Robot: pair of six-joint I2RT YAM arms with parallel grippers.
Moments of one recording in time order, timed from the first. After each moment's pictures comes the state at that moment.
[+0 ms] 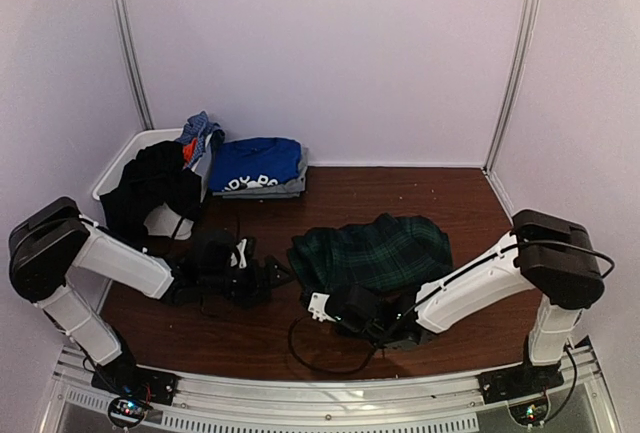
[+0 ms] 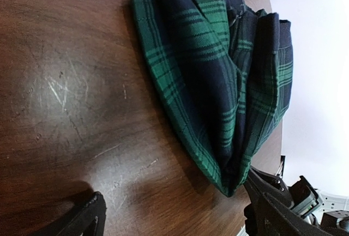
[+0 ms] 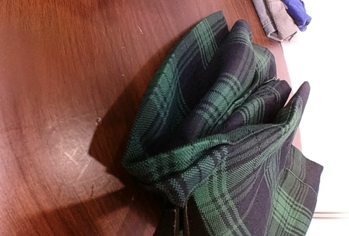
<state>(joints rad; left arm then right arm) -0.77 1.57 0.50 0.46 0.28 -1.05 1.26 1.87 0.88 0.15 0.67 -0.36</state>
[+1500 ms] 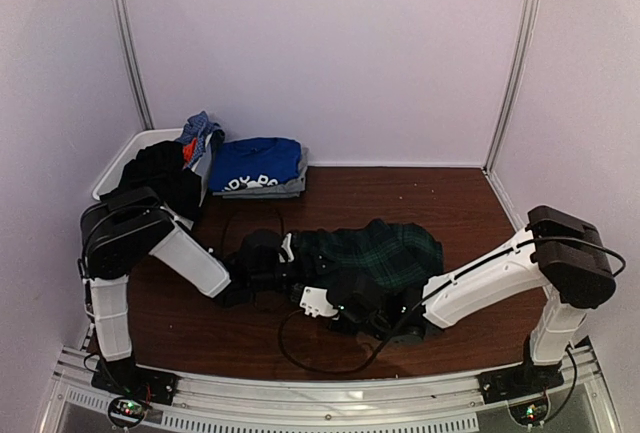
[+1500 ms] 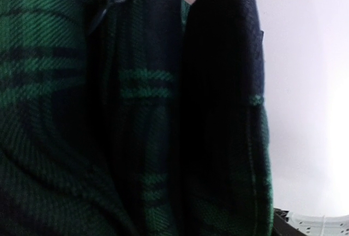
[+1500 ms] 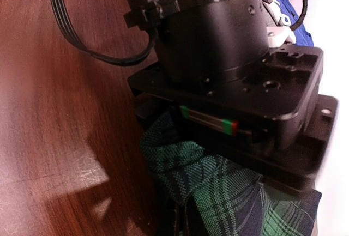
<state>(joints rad) -0.90 1.99 0.78 0.83 0.22 -1.24 1.27 1.81 0.89 0.22 0.52 -0.40</state>
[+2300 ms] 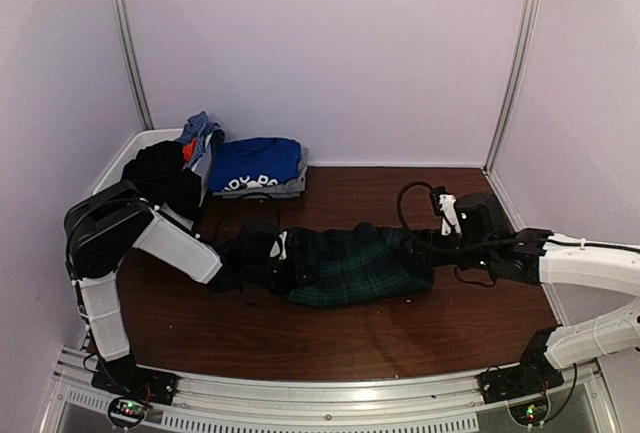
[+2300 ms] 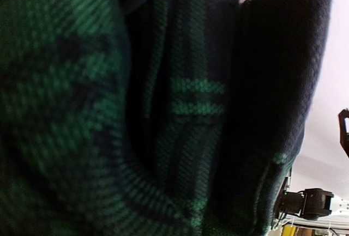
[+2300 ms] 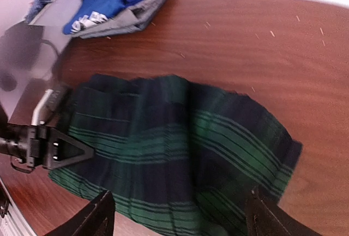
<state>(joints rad) -0.83 1.93 0.81 0.52 0.29 -1.01 0.76 1.13 0.66 -0.09 0.16 0.48</state>
